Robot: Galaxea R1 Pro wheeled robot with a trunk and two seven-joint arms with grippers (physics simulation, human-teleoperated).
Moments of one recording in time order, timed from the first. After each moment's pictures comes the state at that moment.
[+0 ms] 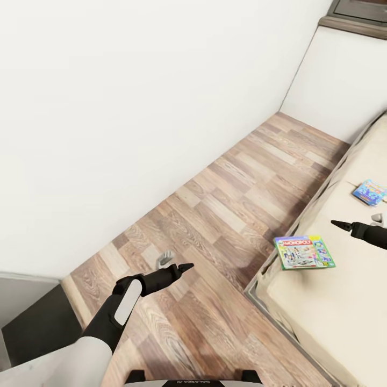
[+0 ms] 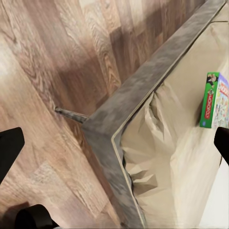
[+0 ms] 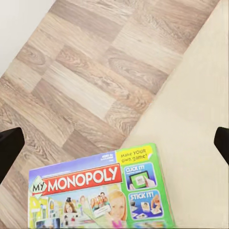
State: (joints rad) left arm -0.60 -0.10 -0.05 -0.89 0.60 0.66 -0.38; right arm -0.79 -0.63 -0.32 -0.92 -0.31 0.66 0.63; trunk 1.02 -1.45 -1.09
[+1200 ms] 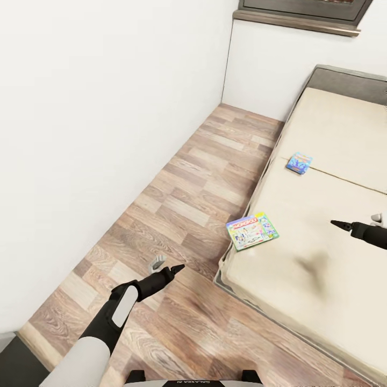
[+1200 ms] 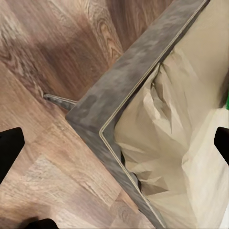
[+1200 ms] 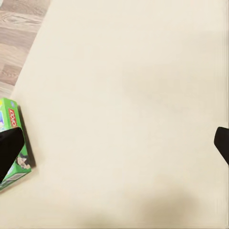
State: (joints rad) left arm -0.62 -0.09 0.03 -0.76 0.59 0.53 -0.38; right arm -0.79 -0.63 -0.32 -0.92 -0.32 0.67 0.63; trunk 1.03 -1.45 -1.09
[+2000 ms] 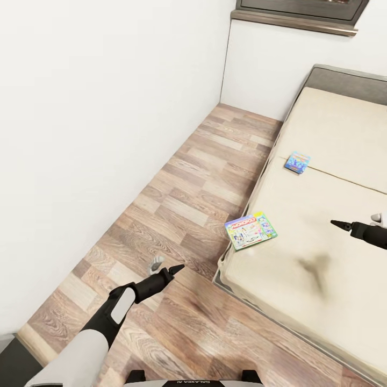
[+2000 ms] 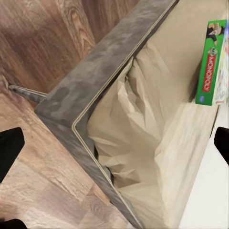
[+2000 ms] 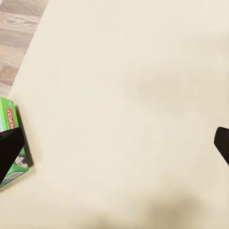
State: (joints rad) left arm -0.68 -0.06 0.06 -0.58 0.59 0.50 -0.60; right arm -0.79 -0.63 -0.32 -0.92 -0.32 0.67 0.63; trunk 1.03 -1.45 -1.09
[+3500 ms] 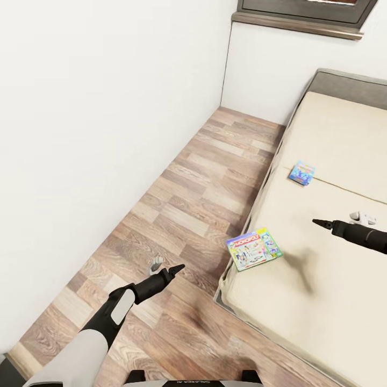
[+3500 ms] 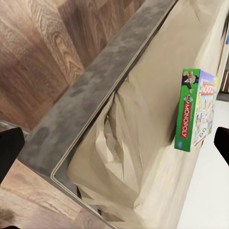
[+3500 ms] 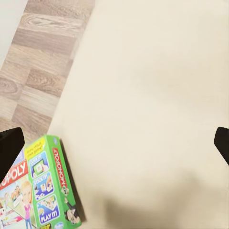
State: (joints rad) left arm -0.68 -0.06 0.05 -0.55 0.58 0.47 -0.65; right arm -0.78 -0.53 -0.32 -1.03 -0.31 0.78 0.62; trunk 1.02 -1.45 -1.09
